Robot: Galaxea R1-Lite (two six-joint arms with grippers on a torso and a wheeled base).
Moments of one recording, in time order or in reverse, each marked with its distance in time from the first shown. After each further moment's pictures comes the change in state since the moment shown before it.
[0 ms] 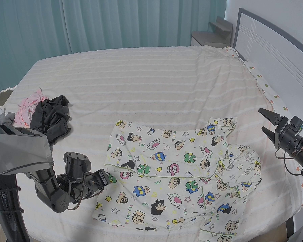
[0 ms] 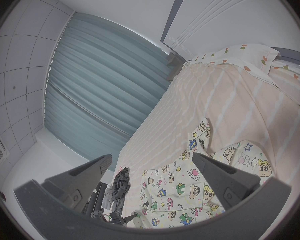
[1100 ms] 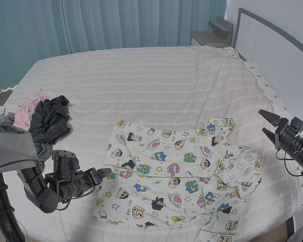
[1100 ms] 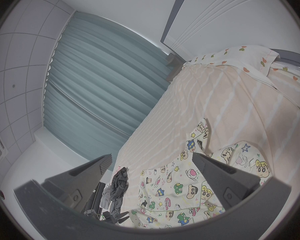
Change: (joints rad) left arm 0.047 -0.097 0.075 0.000 -0.033 0.054; right arm -0.005 -0.004 0.009 0.004 0.000 -0.016
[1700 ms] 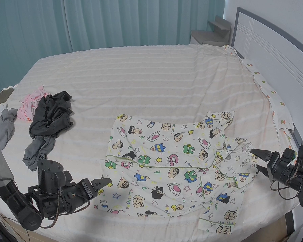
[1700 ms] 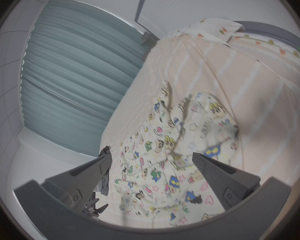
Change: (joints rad) left arm -0.114 -0.264 0.225 0.001 -0.040 -0.193; right arm 0.010 0.085 0.242 -0.009 0.002 -0.036
